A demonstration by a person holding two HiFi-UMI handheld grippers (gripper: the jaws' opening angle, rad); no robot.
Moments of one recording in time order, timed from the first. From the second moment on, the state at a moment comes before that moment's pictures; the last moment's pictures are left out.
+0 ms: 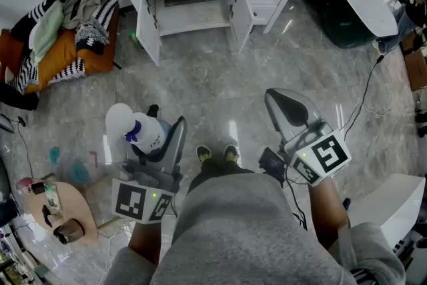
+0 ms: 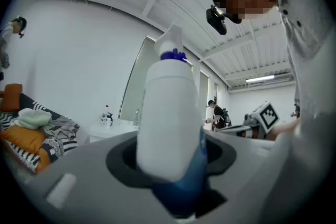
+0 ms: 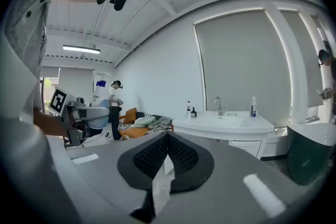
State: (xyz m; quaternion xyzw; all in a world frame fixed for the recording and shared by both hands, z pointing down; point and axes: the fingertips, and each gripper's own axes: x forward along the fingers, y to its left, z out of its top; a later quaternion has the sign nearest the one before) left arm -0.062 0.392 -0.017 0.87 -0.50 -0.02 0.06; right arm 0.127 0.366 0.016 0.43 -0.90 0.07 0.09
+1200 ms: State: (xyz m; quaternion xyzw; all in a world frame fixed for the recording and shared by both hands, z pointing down) left arm -0.100 0.373 -0.028 0.87 -0.48 -0.07 0.06; right arm 0.079 0.354 0.009 0.43 -0.90 0.08 0.07
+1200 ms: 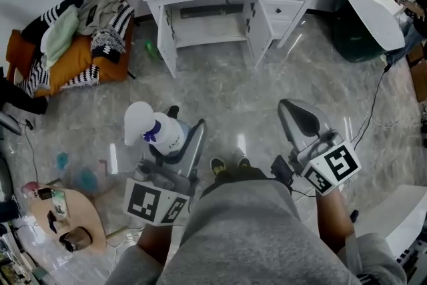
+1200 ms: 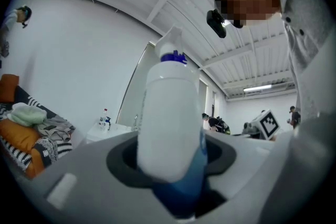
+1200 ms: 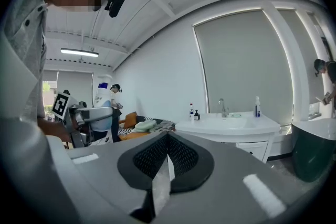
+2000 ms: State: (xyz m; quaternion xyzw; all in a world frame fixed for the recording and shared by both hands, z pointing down) left arm -0.117 0.365 -0.034 0.87 -0.48 -0.08 0.05; right arm 0.061 0.346 0.008 0.43 -0.90 0.06 0.07
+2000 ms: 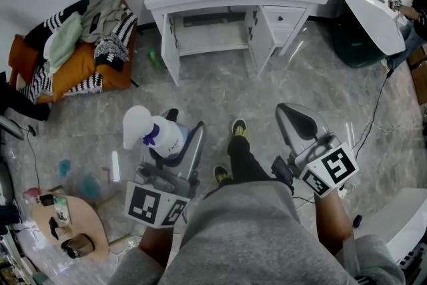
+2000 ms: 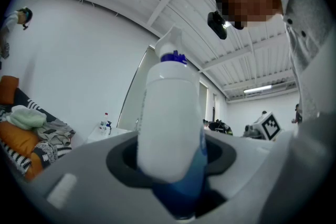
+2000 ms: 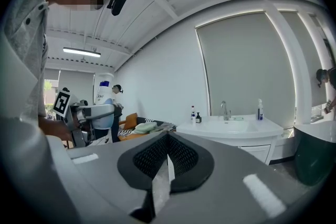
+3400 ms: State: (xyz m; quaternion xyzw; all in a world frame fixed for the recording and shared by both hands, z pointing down) left arm -0.097 0.202 -0.033 0.86 -0.50 -0.08 0.06; right arm 0.069 0.177 0.027 0.40 -0.91 0.09 0.08
